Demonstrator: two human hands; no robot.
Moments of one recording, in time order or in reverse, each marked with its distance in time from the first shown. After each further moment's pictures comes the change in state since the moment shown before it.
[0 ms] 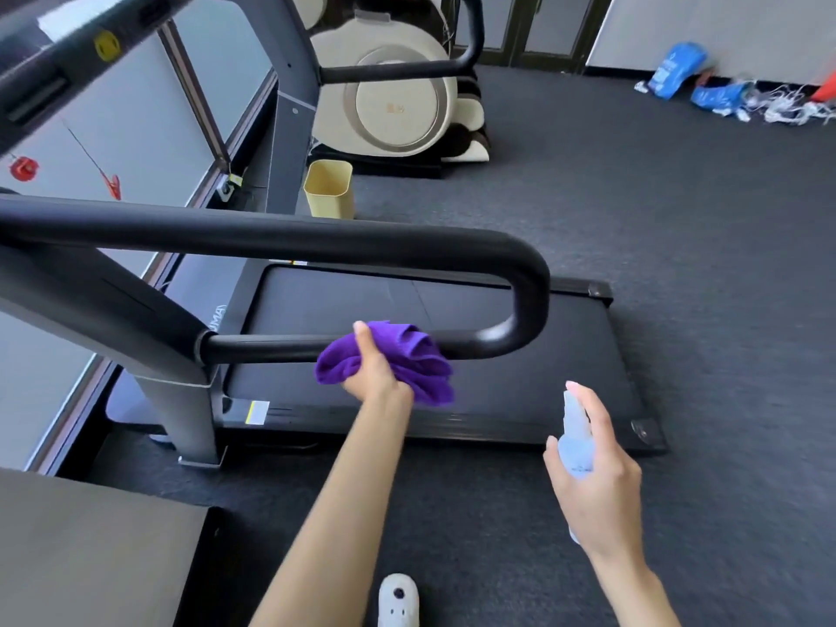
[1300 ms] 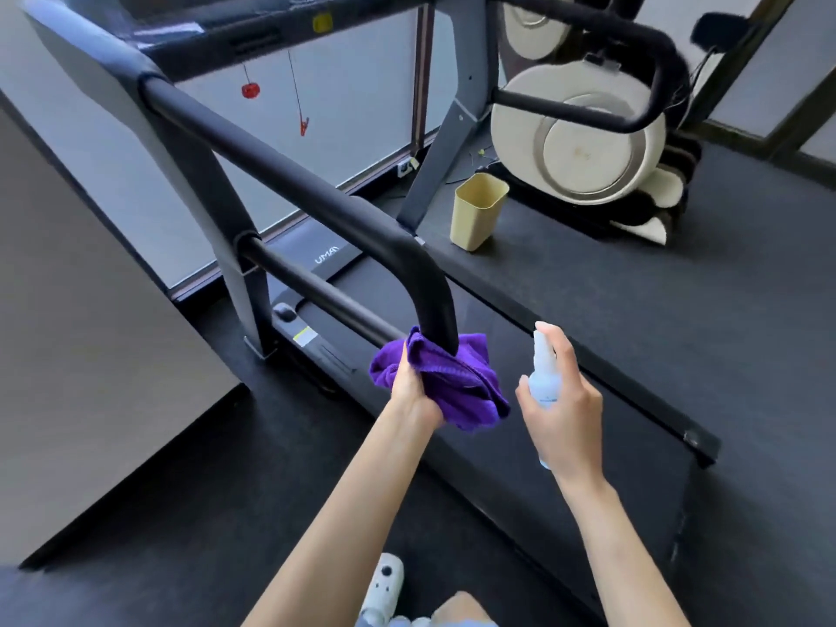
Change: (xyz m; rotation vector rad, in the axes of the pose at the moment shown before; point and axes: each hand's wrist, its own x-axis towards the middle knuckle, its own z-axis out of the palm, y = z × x) left_hand -0.105 -0.107 0.081 -0.257 -0.071 -0.285; right_hand 0.223 0.093 -0.020 0.195 -0.453 -0.481
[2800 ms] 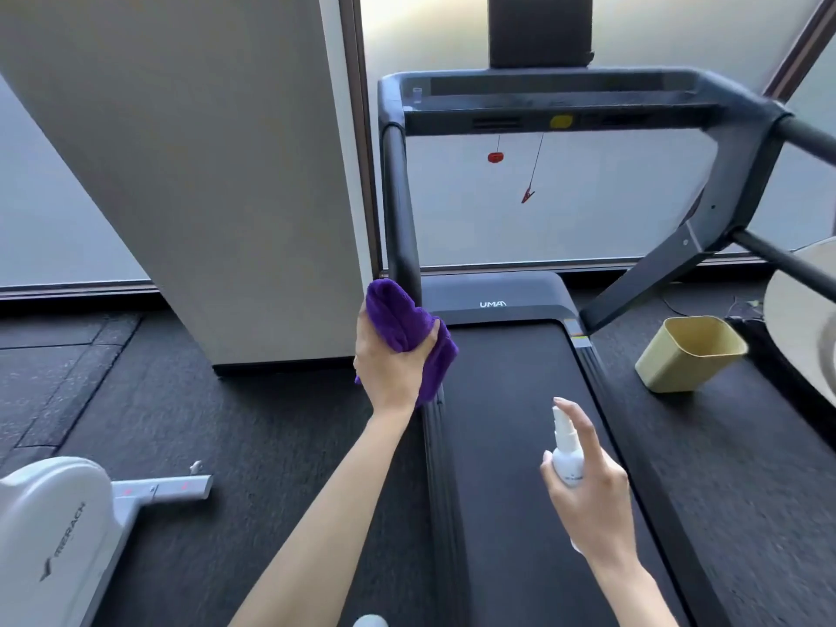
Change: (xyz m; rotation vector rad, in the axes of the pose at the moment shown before) left_hand -0.014 -0.041 0.068 0.165 0.997 1.449; right_hand 0.141 0.129 -0.041 0.309 -0.608 -0.381
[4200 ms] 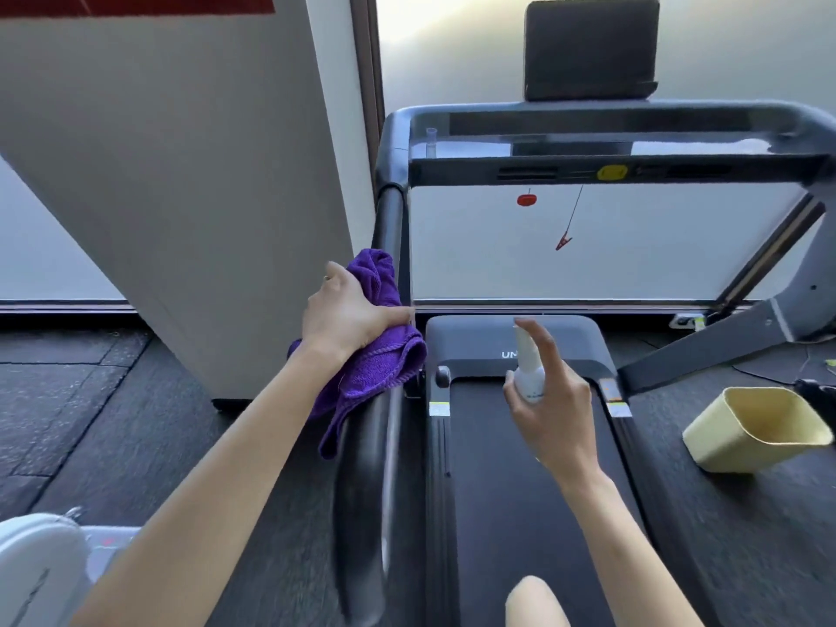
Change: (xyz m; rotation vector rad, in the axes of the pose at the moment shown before) left_hand 0.233 0.081 0.082 0.743 -0.313 -0.046; right_hand 0.298 -0.051 0.084 0.146 -0.037 -0.269
